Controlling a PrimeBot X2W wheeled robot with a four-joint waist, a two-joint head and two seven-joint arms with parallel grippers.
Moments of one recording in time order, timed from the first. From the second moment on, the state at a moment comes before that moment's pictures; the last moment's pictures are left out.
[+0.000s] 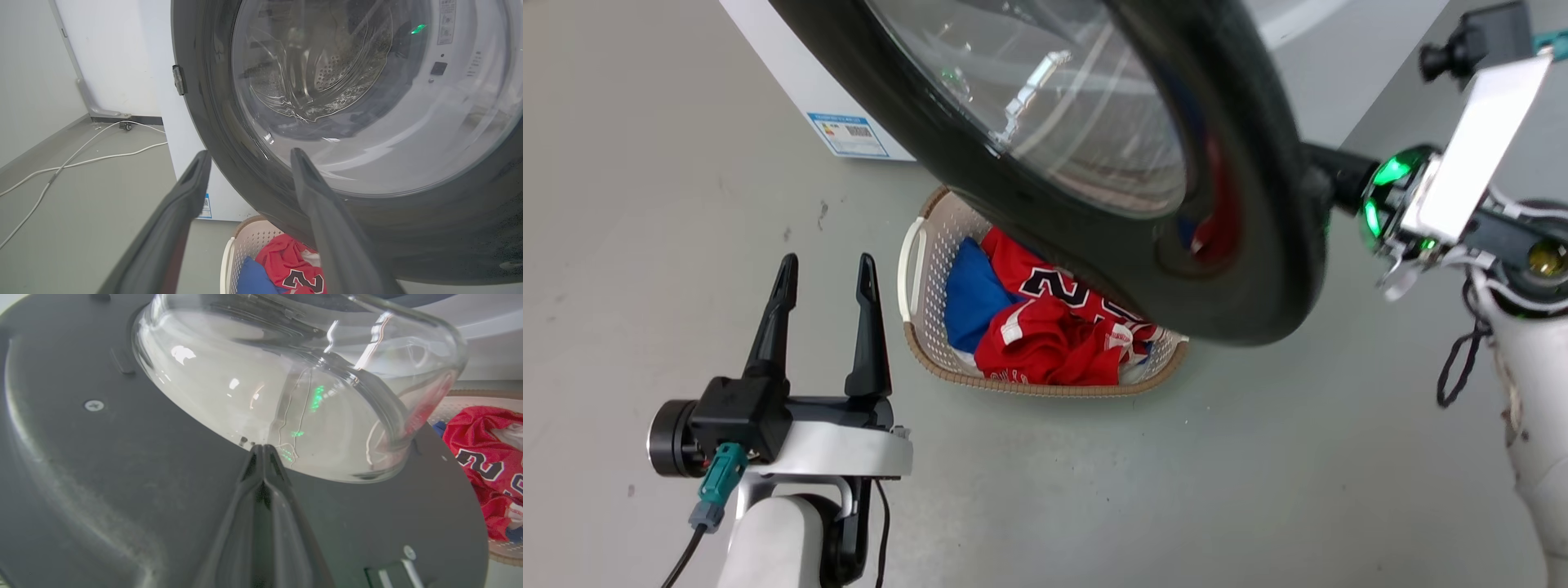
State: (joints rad) left arm -0.19 0.05 -0.06 0.01 -0.13 0.01 -0.26; right arm -0.79 -0.29 0.24 0.28 1.53 0.13 0.80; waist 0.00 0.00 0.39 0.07
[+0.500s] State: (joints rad) left arm -0.10 0.05 -0.05 0.02 -0.13 0.02 -0.26; right arm -0.54 -0.21 0.32 0.15 1.58 0.13 0.83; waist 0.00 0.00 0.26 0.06
